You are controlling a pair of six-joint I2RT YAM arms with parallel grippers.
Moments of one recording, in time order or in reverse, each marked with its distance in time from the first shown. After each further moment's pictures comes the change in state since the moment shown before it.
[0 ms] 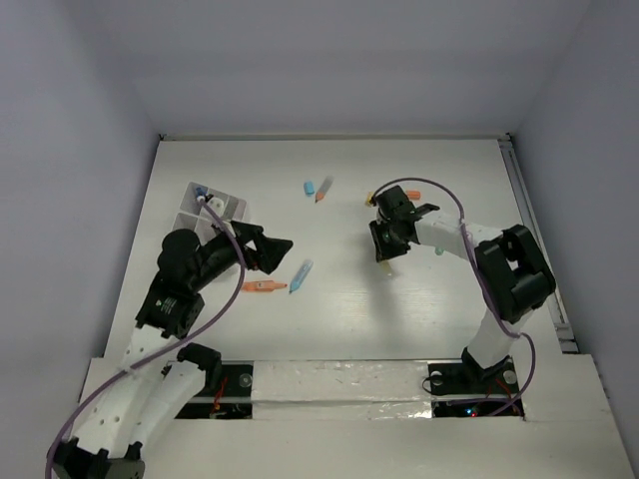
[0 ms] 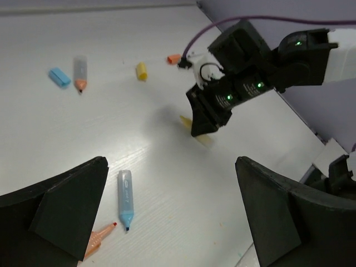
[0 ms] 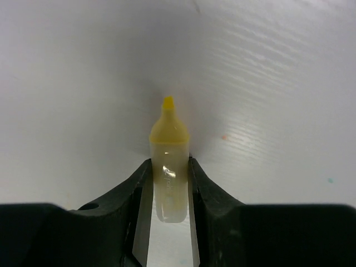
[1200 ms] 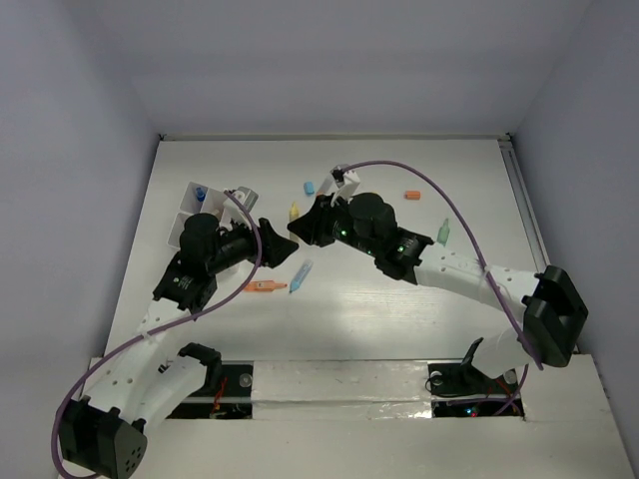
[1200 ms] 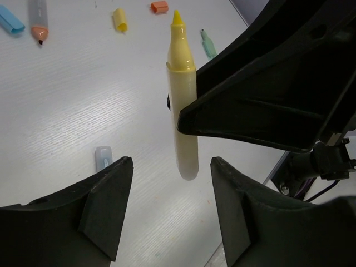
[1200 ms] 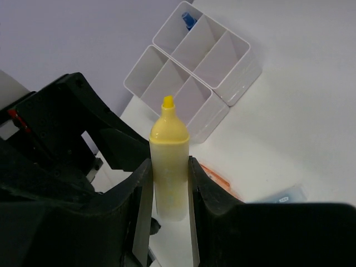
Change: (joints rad) left arm 0.000 0.210 -0.006 0.029 0.138 -0.032; right arm 0.427 -0.307 -0.026 0.733 0.033 0.450
